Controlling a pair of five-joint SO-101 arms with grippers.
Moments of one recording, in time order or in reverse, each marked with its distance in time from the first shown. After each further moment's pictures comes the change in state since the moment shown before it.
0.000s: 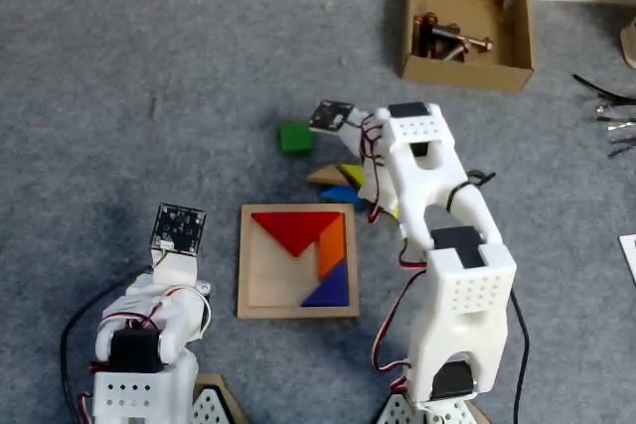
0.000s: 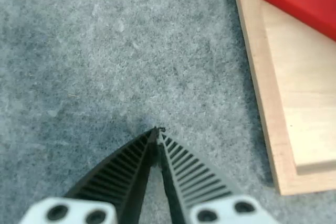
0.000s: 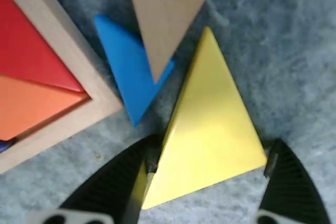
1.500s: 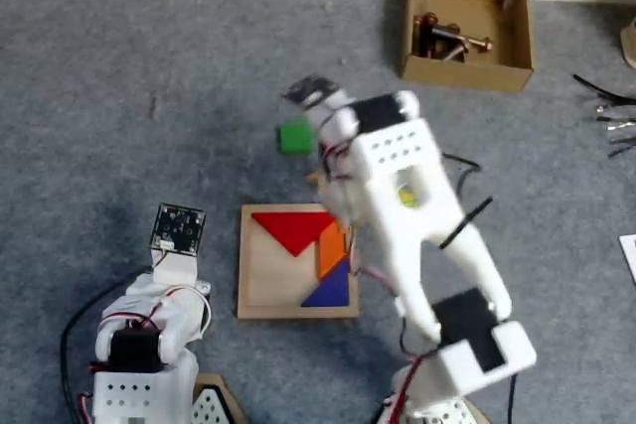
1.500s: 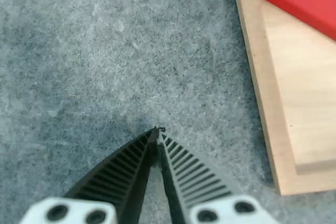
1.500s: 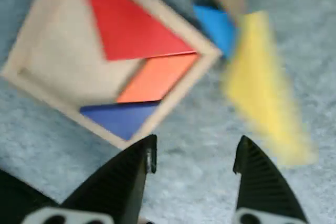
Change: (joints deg) left arm 0.0 0.0 0.0 0.0 0.0; right arm -16.2 -28.4 2.5 23.2 -34.4
